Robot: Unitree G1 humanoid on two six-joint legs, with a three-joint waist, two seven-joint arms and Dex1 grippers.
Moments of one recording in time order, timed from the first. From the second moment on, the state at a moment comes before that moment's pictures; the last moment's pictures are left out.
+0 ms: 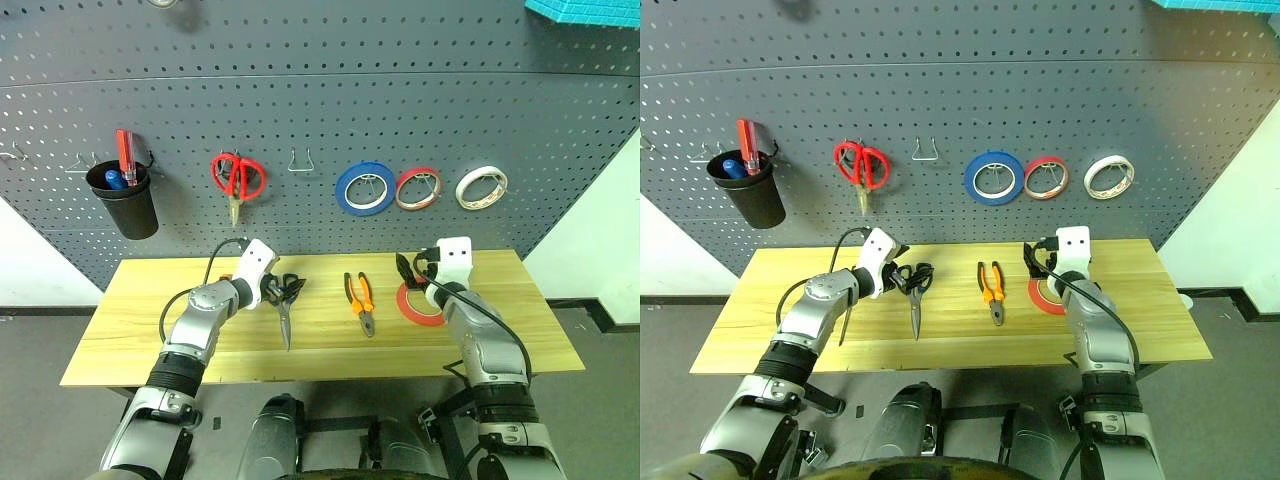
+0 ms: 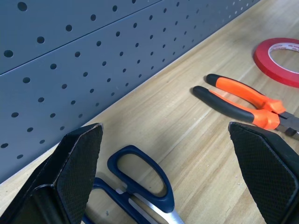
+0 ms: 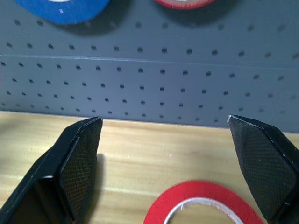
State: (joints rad) left arm -0.39 0.30 -0.11 0.37 -0.09 0.21 -0.68; right arm -0.24 -0.20 -0.12 0.12 0.14 0.38 0.20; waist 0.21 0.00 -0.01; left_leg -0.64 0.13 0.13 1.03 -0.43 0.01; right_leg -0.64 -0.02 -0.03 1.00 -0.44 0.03
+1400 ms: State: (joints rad) left arm -0.26 0.40 -0.29 -0.01 -0.06 0.42 -0.80; right arm -0.37 -0.26 0.01 0.43 0.05 0.66 0.21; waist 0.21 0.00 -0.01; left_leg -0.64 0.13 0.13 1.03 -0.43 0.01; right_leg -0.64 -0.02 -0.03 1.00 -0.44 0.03
